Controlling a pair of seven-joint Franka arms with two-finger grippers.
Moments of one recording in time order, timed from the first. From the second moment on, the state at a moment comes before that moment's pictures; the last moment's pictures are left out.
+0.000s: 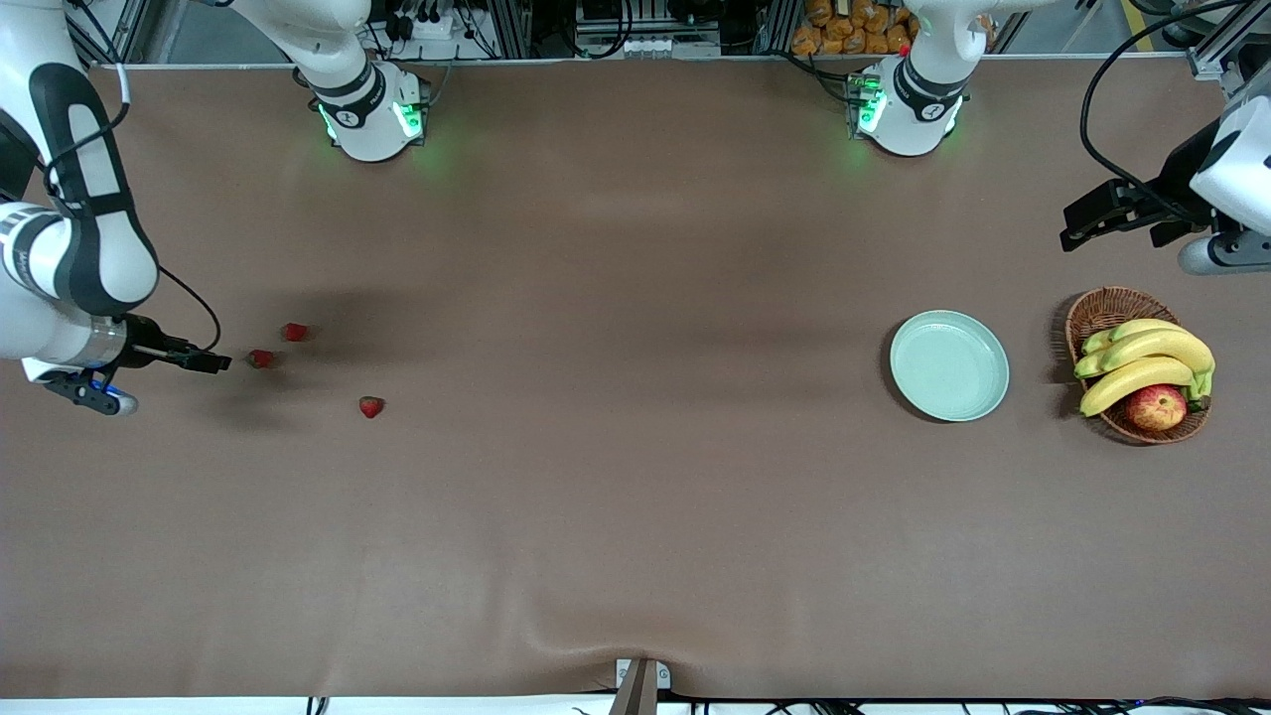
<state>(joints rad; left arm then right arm) 0.06 0.02 -0.16 -1.51 -0.01 1.45 -0.14 -0.30 0.34 -0.02 -2.02 0.05 2.14 0.04</state>
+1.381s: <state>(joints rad) 0.06 0.02 -0.15 -1.51 -0.01 1.45 -0.14 -0.30 0.43 -0.01 -2.14 0.05 2.33 0.06</state>
